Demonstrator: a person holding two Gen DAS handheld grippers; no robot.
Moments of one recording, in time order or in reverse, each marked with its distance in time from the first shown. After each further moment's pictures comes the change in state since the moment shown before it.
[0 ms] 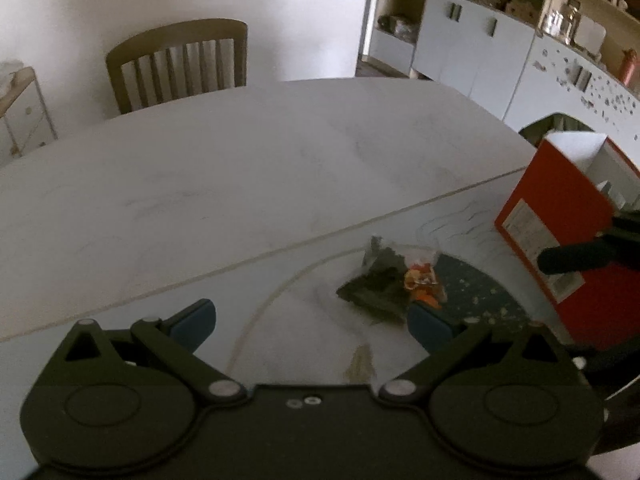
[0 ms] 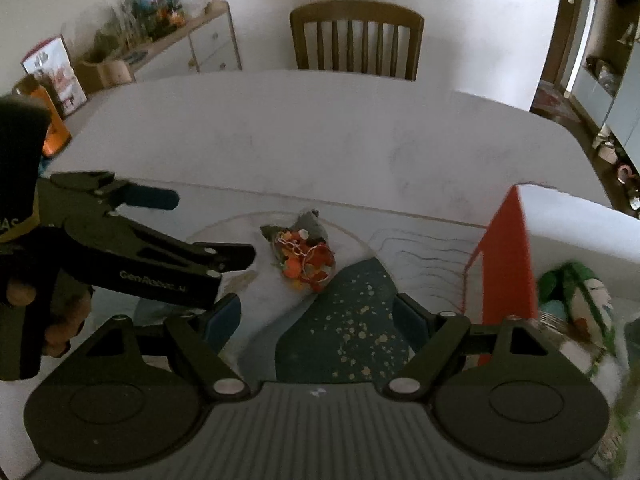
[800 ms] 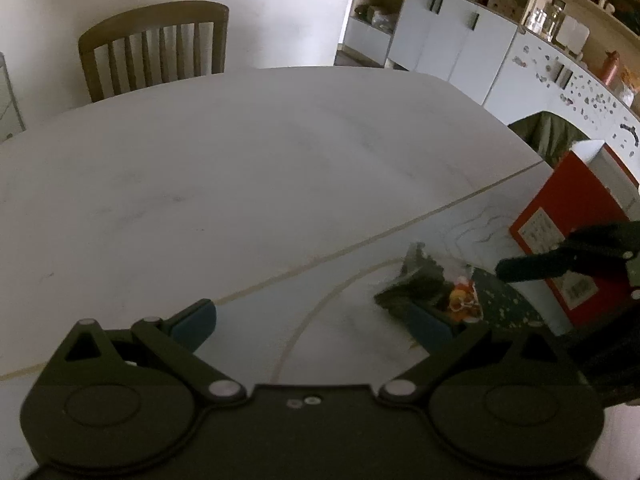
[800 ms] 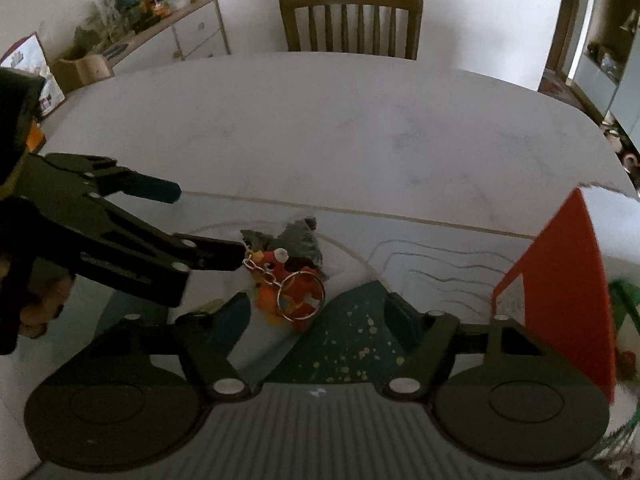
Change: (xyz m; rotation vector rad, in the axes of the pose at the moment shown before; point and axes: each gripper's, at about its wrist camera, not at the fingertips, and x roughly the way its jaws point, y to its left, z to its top) left arm 0.027 0.038 0.013 -0.007 0.031 -0.106; right arm 0.057 -0.012 0.015 0.034 0.013 0.030
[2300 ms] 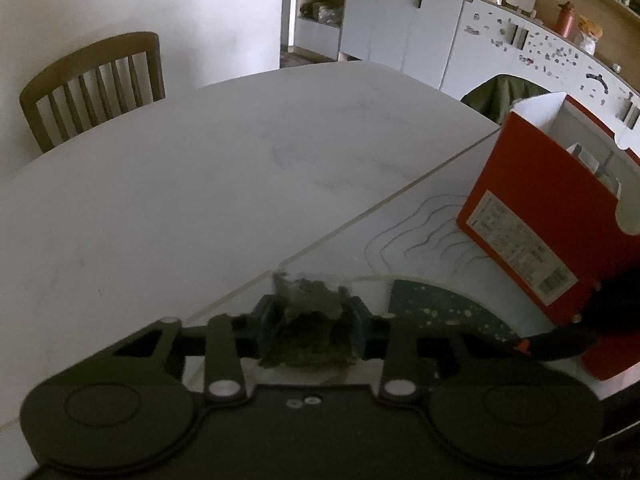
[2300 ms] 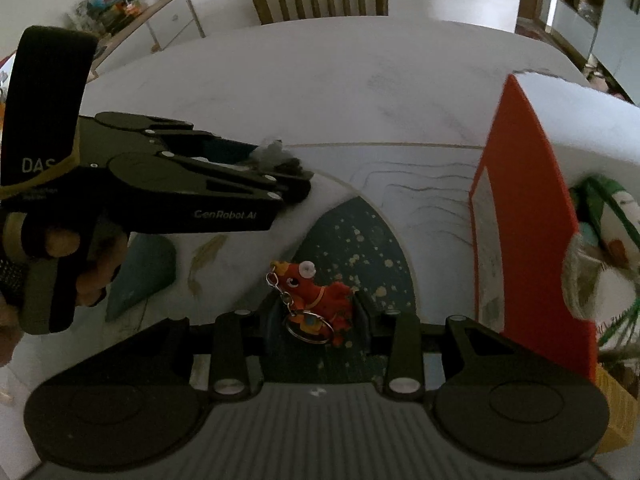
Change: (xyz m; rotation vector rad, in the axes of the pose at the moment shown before) left arm 0.025 -0.068 0.015 0.184 -0.007 -0.027; right arm -0.024 -0.013 -0.042 0.151 0.078 -0.001
